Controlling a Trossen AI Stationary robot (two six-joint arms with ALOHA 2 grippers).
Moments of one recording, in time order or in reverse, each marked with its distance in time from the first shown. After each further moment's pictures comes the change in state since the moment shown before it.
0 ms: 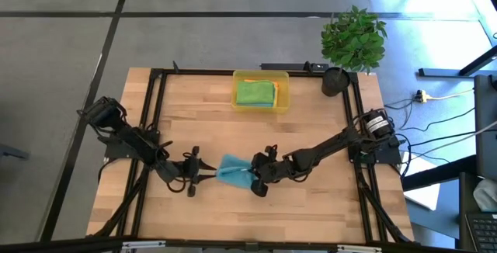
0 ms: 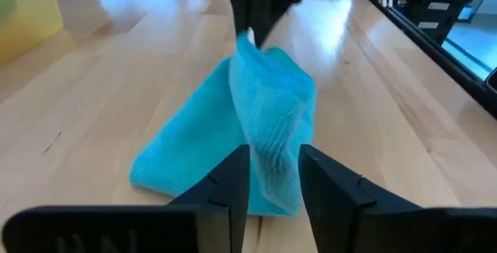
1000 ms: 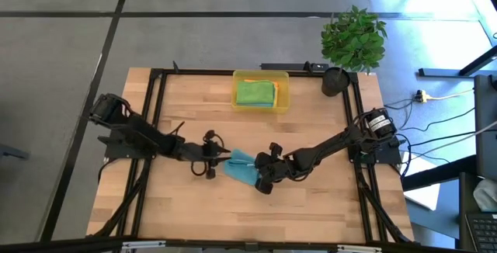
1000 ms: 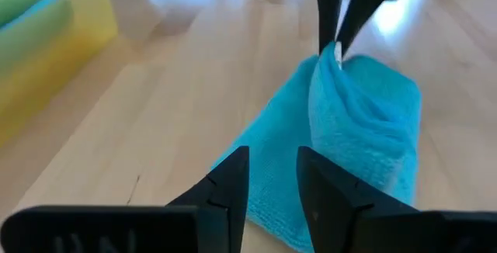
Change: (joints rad) left arm 0.379 0.006 0.125 -0.168 0.253 0.174; right arm 0.005 -0.023 0.000 -0.167 0.061 -0.057
